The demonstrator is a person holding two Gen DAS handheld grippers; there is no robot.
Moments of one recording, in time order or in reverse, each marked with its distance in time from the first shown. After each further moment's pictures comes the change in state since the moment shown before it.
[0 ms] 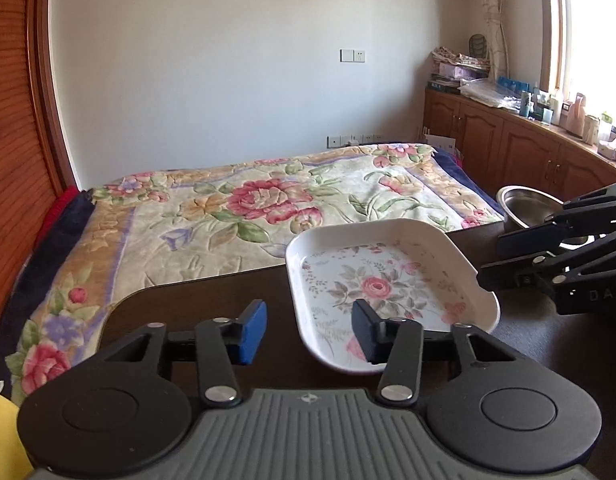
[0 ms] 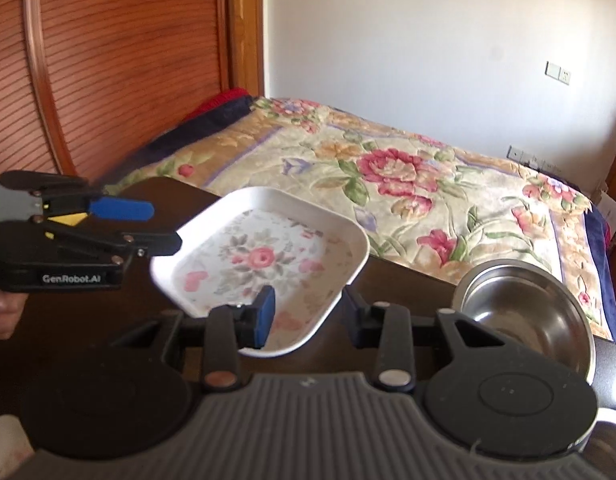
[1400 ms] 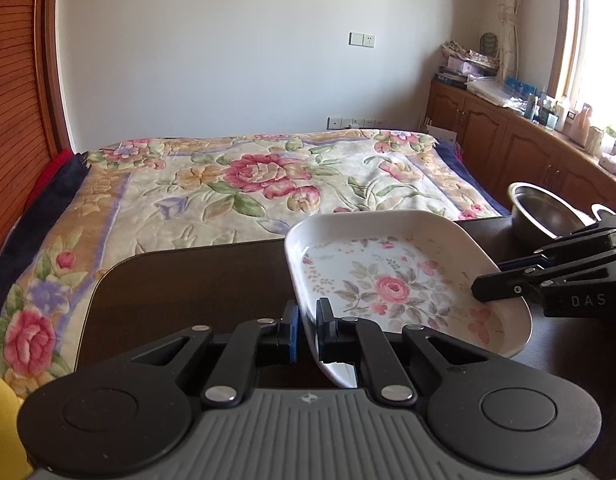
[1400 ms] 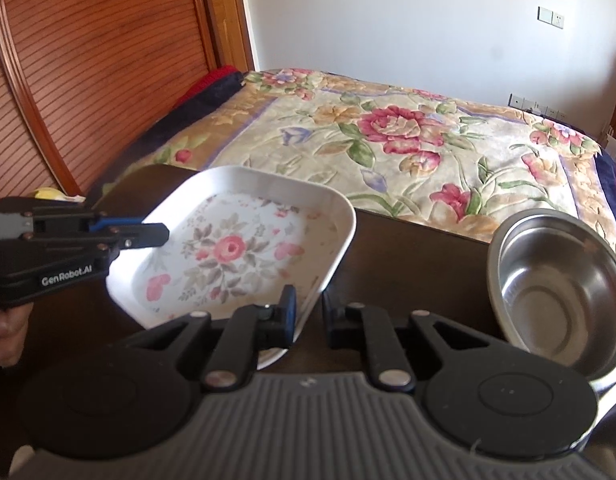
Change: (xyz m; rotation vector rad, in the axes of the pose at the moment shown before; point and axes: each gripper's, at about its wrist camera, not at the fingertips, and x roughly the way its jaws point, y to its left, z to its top) left arm 0.001 0.012 -0.004 -0.074 0.061 -0.034; right arm 0.018 -0.010 -0.002 0.121 0.088 0.050
